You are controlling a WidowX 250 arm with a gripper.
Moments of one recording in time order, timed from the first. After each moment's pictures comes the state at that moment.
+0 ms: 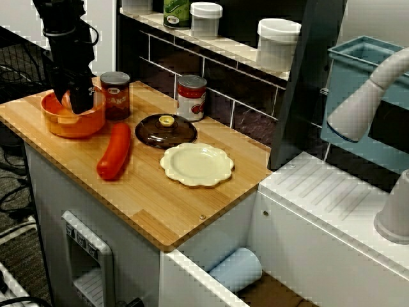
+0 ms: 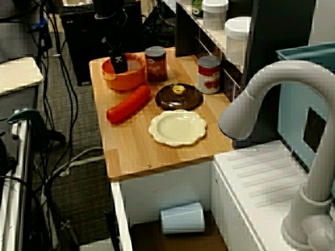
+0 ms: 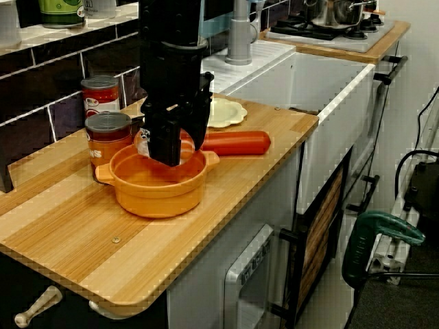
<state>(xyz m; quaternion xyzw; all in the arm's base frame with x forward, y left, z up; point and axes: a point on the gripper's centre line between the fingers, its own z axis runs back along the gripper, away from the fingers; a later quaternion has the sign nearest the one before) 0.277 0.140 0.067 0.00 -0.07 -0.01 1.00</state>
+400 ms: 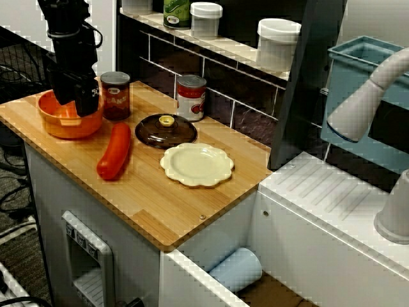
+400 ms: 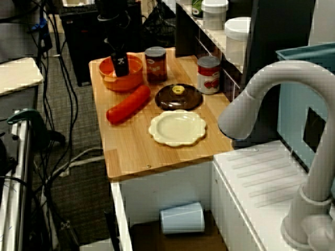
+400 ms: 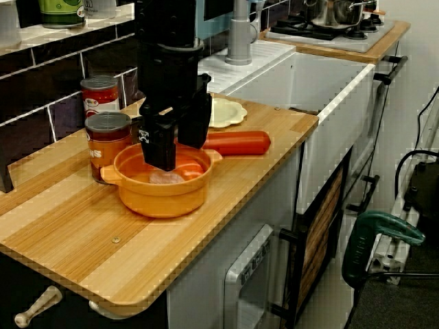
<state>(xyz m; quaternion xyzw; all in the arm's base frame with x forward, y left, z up) 0.279 0.139 0.064 0.00 -0.05 0.00 1.00</state>
